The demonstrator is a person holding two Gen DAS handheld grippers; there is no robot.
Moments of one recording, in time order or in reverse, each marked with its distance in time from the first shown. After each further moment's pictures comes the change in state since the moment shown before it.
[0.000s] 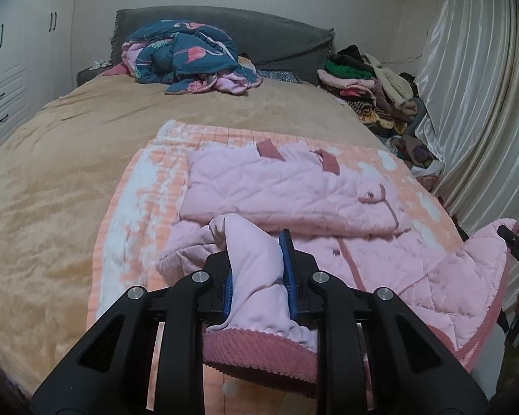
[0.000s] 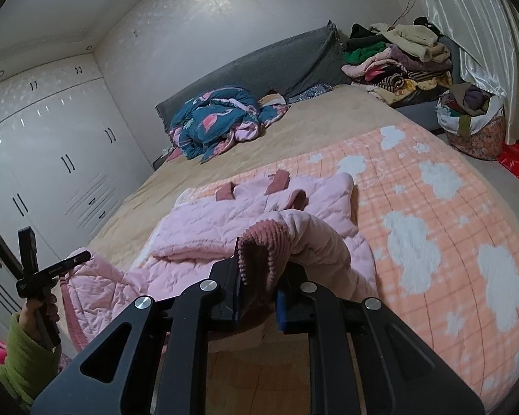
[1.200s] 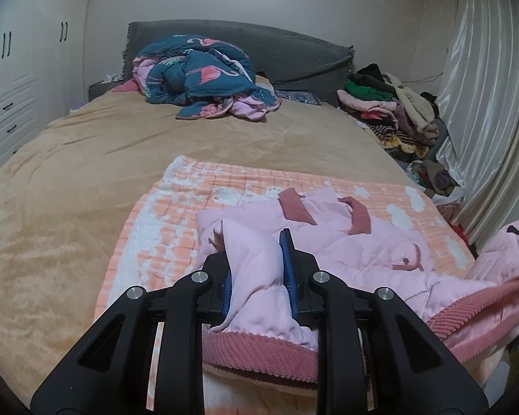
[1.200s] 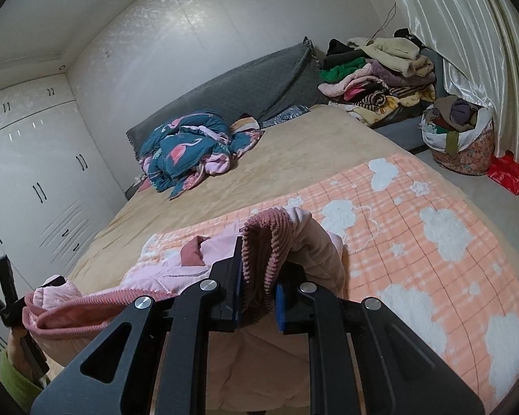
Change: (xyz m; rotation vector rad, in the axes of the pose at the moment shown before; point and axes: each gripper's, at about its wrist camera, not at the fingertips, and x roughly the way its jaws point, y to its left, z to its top) left arm 0.073 0.018 0.091 -0.024 -0.066 0.072; right arm 0.107 -0.037 0.094 0.041 -0.076 -0.110
